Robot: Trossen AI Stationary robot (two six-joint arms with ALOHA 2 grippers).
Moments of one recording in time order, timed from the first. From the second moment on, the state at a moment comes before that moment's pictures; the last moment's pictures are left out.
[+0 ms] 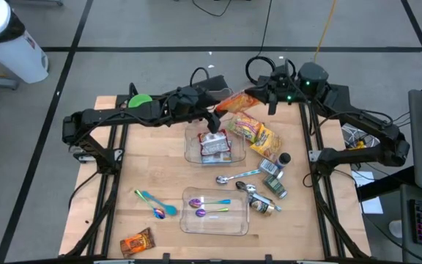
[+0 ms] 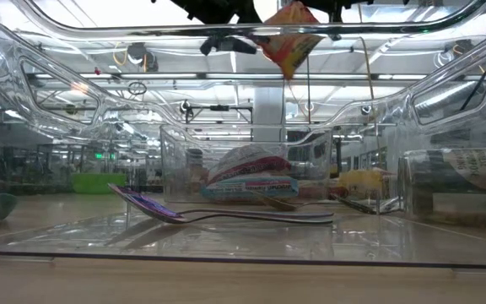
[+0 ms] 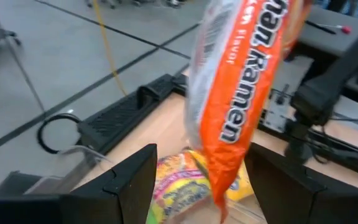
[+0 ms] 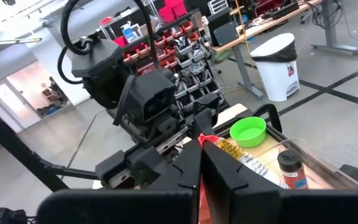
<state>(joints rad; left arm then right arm) 0.23 1.58 1.40 -0.16 -0.16 -0.21 -0.57 1.11 1.16 -0.09 -0.44 0.42</state>
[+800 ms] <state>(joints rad) 0.22 1.58 1.40 -0.16 -0.05 -0.24 -0.56 1.11 1.16 -0.09 -0.44 0.44</state>
